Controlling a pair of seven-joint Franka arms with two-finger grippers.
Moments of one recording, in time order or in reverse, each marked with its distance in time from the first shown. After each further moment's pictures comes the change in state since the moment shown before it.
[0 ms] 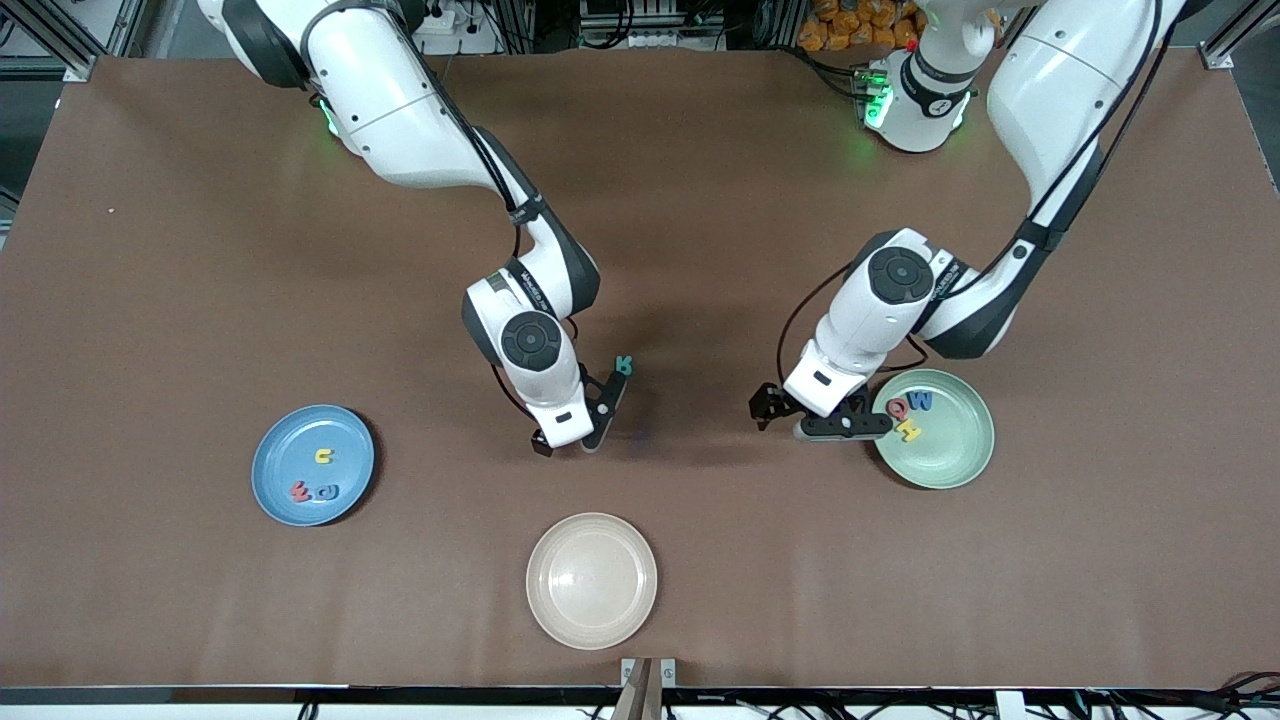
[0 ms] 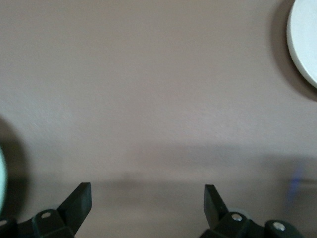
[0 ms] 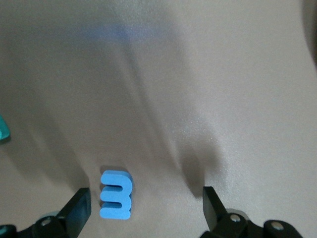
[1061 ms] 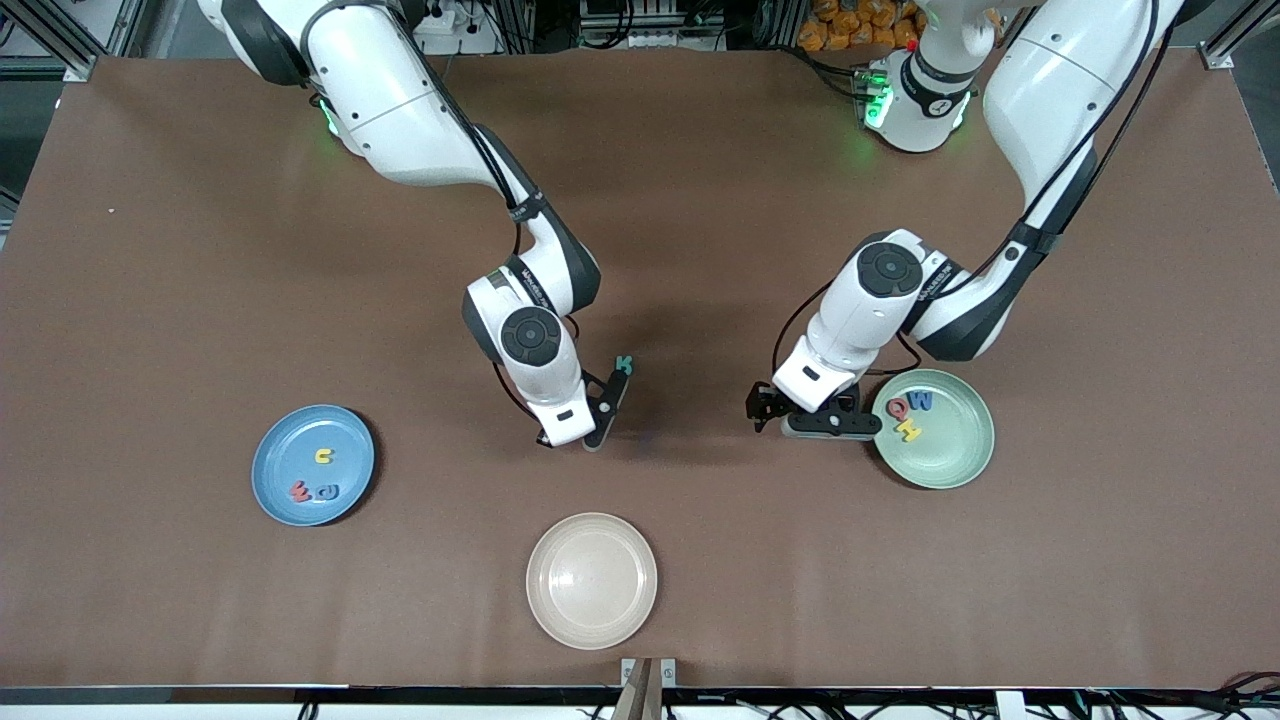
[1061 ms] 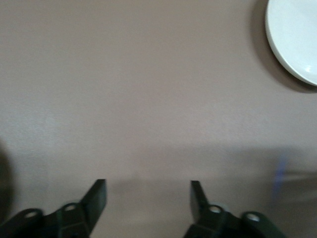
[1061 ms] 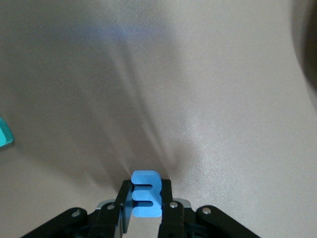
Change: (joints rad) left arm -0.031 0.011 -0.010 0.008 0.020 0.015 0.001; right arm 0.003 -0.007 -0.001 -0.002 -0.001 0.017 -0.002
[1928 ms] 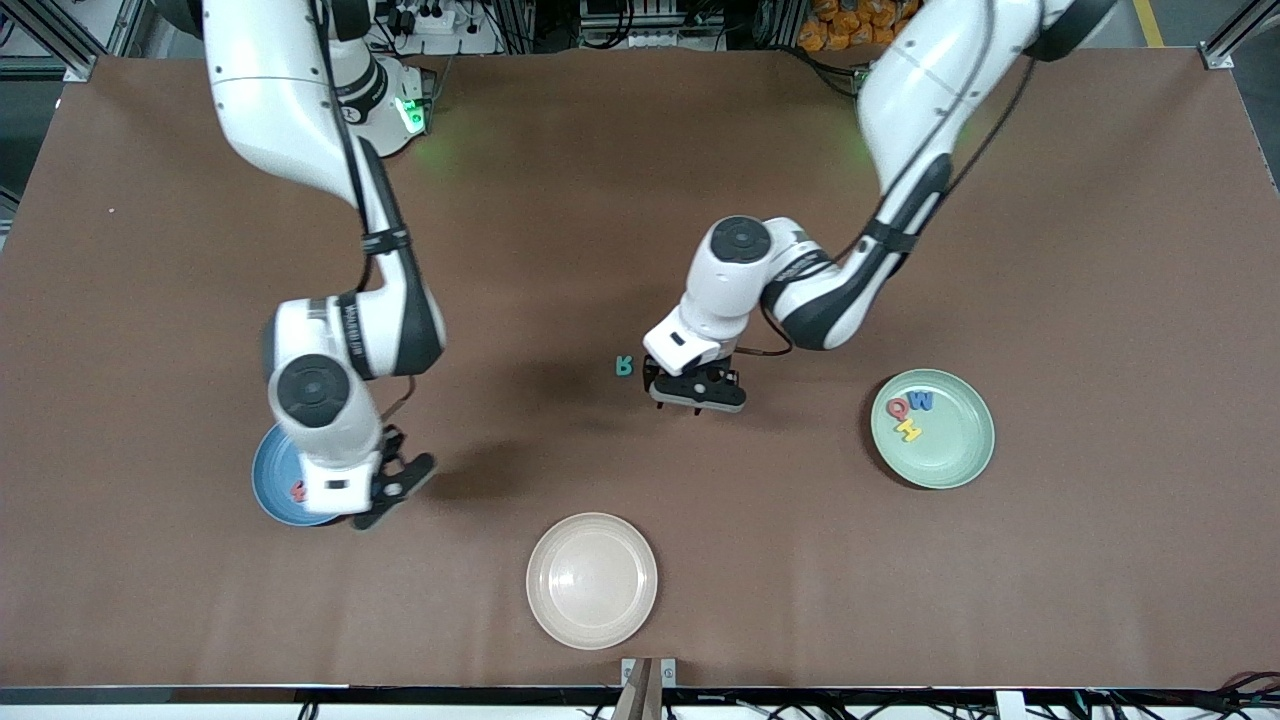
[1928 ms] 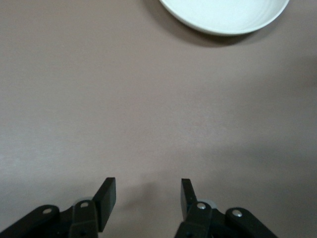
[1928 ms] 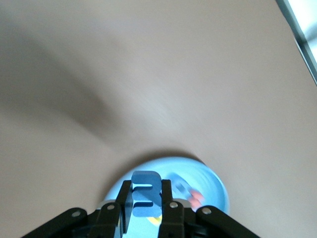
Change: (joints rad) left arm -0.577 0.154 0.352 0.228 0.002 0.009 -0.157; right arm -0.082 -0.115 -0.412 0.007 0.002 -0.190 0.001
